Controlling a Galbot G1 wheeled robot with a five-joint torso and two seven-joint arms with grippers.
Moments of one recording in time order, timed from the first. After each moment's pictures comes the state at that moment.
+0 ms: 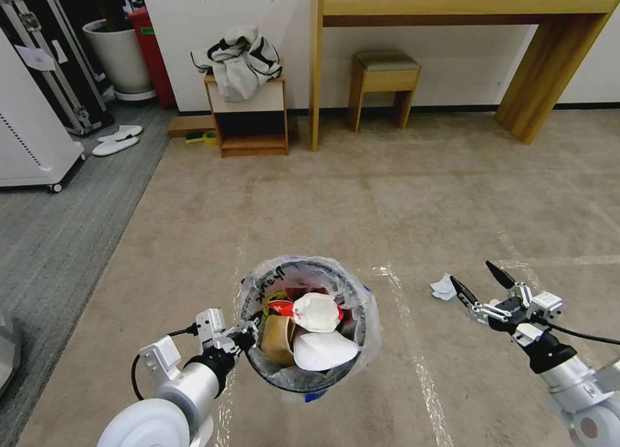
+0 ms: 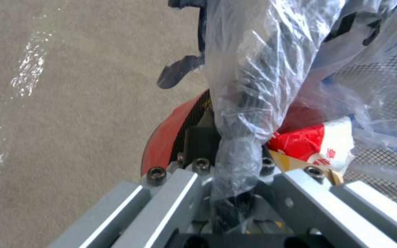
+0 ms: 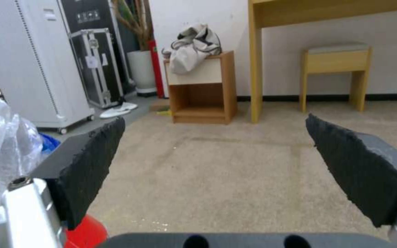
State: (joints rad) left arm 1.61 -1.32 -0.45 -2.41 -1.01 0.61 -0.43; right arm -1.62 1.19 0.96 2.00 0.69 0.04 -0.64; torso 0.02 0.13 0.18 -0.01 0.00
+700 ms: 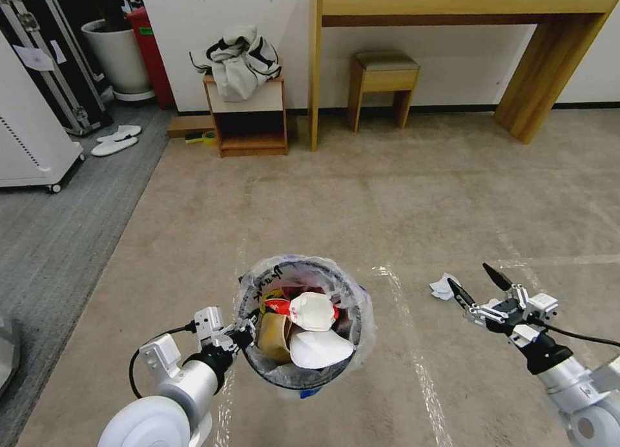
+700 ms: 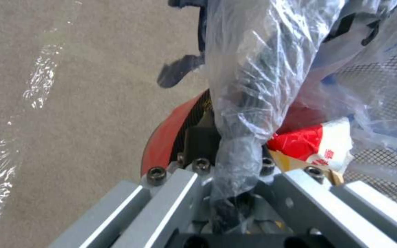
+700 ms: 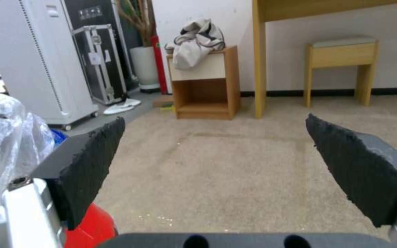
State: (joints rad) left arm 1.60 -1.30 -0.45 -2.38 -0.99 0.58 -0.42; right arm -1.63 1.19 0.95 2.01 0.68 0.02 -0.64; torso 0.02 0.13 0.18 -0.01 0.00
